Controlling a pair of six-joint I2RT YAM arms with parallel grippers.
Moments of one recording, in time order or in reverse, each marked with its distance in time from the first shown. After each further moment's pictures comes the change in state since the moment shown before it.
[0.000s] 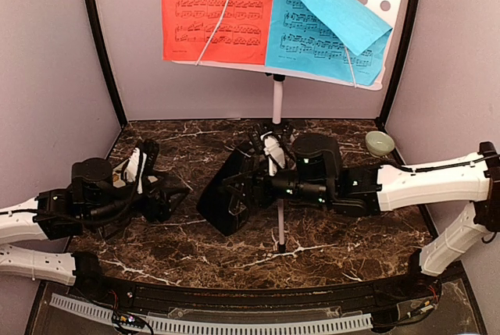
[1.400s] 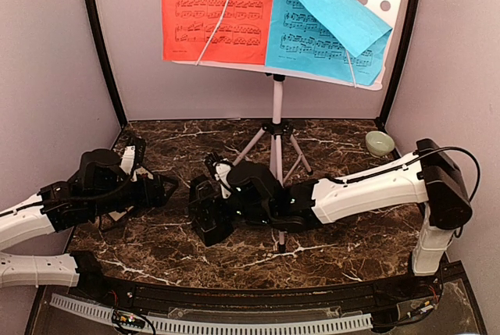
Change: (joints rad) left arm 0.304 0.021 -0.003 -0.137 0.129 -0.343; right arm 0.094 0.406 0.261 -0.043 0.195 0.066
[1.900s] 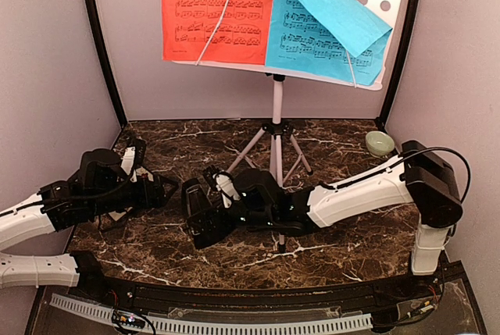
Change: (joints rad) left arm 0.013 -0.002 0.001 -0.021 0.030 -0.022; right arm -0.041 0.052 -0.092 0.168 -0.258 -0.006
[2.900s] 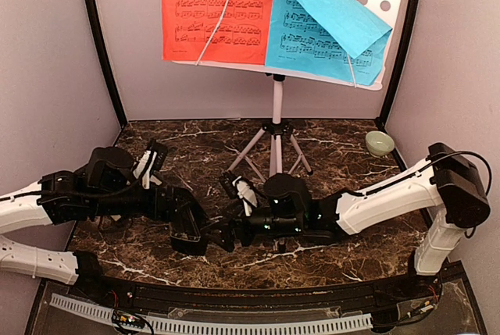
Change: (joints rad) left arm -0.197 0.086 0.151 -0.137 0.053 -0.019; right arm 0.019 -0.166 -0.234 0.161 -0.138 -0.001
